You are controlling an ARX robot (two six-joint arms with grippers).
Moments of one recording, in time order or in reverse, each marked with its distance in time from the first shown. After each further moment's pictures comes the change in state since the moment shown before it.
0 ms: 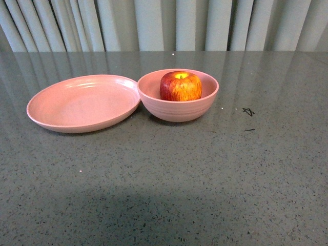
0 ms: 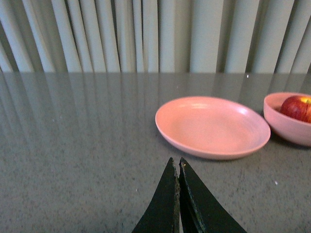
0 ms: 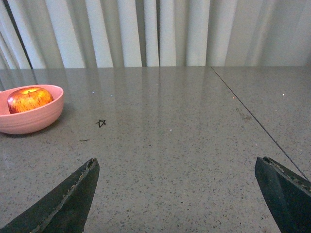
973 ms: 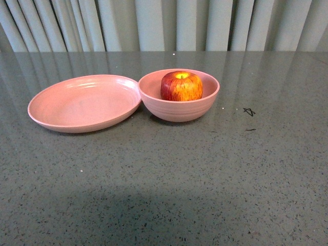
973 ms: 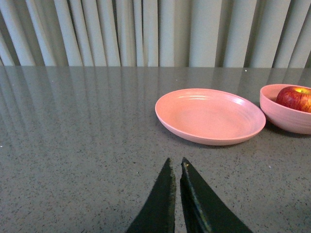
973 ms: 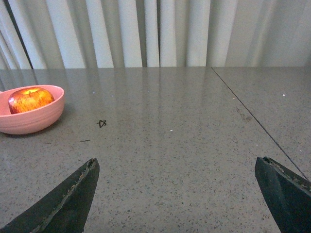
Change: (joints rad) left arm 0.000 -0.297 -0.007 -0.309 0.000 0.000; right arm 0.000 0.000 0.000 0.000 0.000 0.000
